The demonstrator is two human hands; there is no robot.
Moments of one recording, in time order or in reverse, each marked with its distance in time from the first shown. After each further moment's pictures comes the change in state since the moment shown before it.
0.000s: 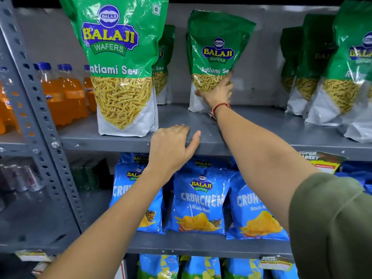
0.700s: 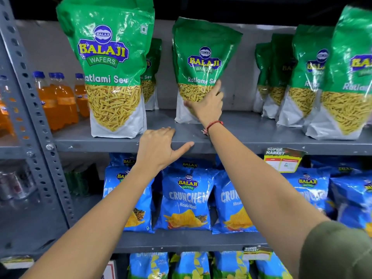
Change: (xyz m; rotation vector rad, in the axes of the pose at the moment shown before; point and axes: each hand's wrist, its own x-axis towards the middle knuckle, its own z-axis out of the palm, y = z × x) left_hand -0.002 -0.001 -0.005 0.055 -0.032 0.056; right_hand -0.061 -0.003 -0.050 0.002 0.088 -0.101
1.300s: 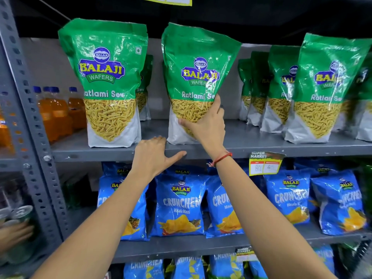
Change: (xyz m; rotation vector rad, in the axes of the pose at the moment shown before) left_hand -0.004 -0.005 -0.001 0.016 -0.018 -0.002; right_hand -0.070 -0.009 -0.059 -0.010 0.007 -0.101
